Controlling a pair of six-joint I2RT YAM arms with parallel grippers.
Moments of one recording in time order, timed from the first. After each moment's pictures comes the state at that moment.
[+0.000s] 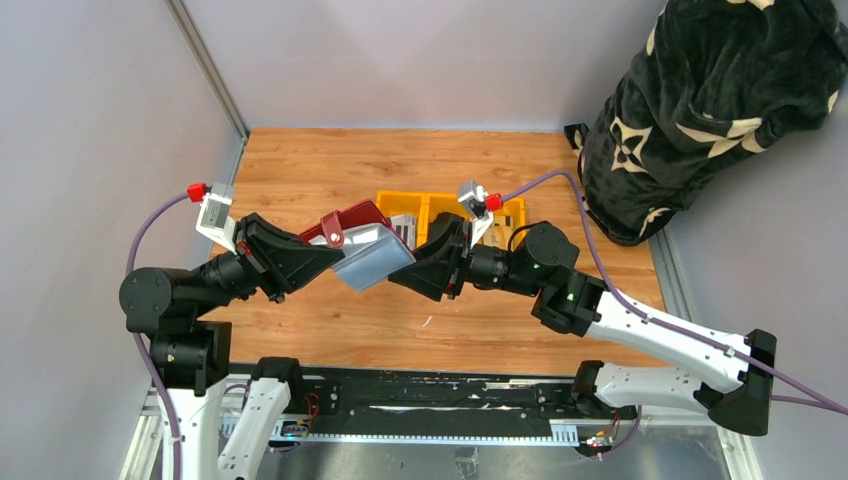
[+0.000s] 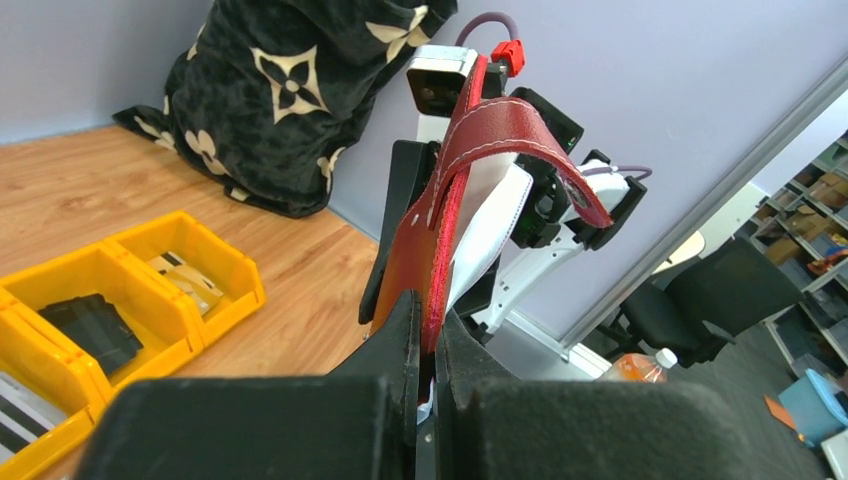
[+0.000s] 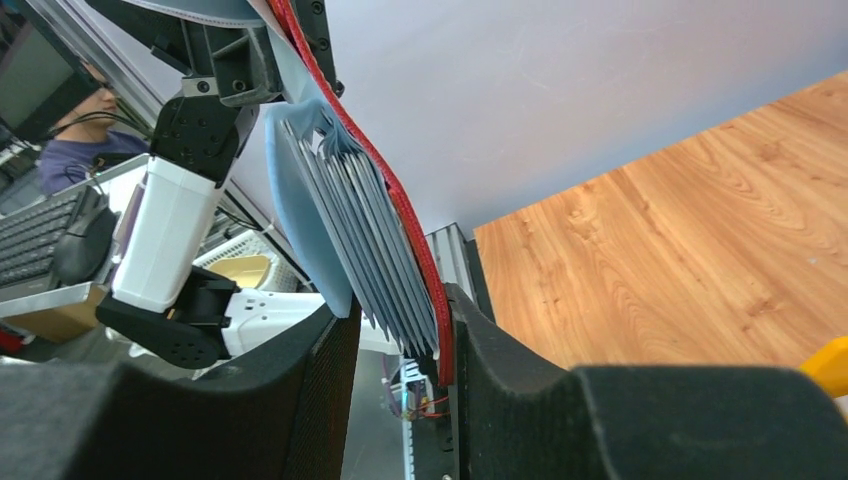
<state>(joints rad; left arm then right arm) -0.02 0.54 1.07 -0.10 1.06 -0.87 1.10 1.03 0.97 0.27 -0.31 0.51</state>
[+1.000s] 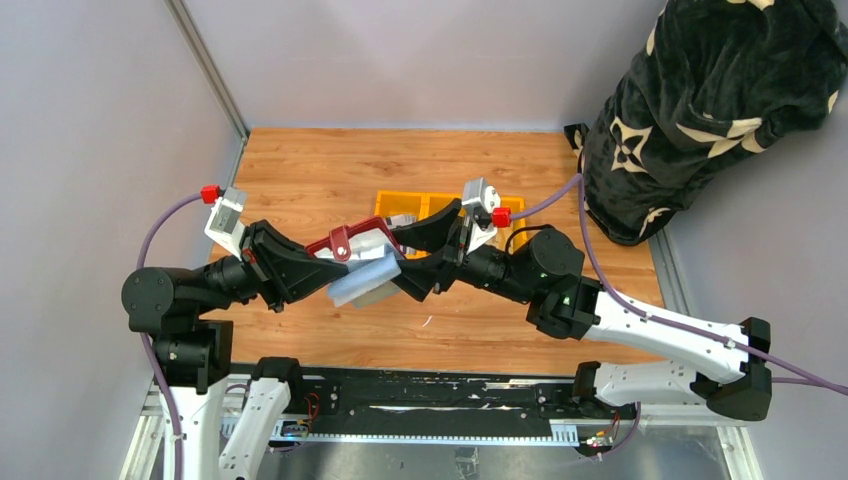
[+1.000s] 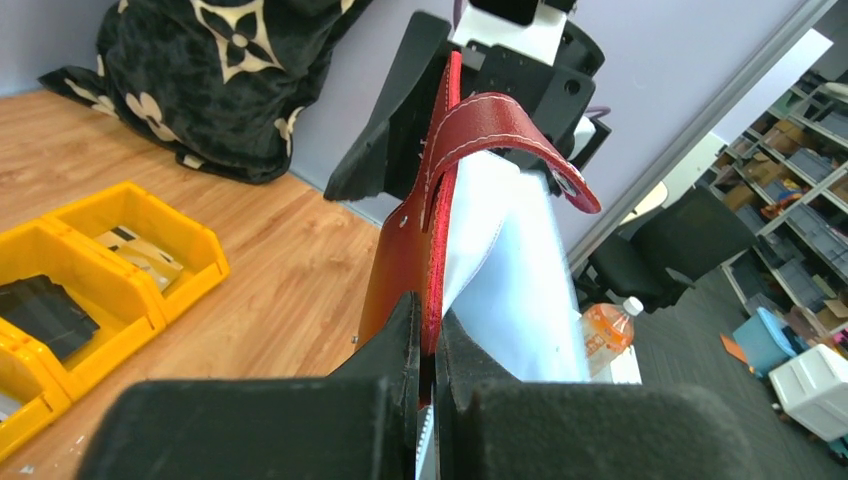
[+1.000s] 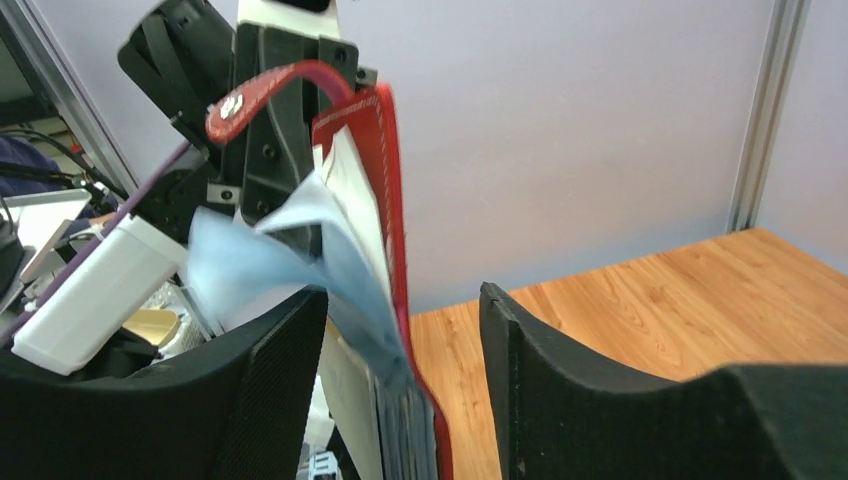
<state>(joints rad) -0.02 0.54 1.05 -0.06 1.17 -0.91 1.23 1.09 1.09 0.34 -0.11 0.21</state>
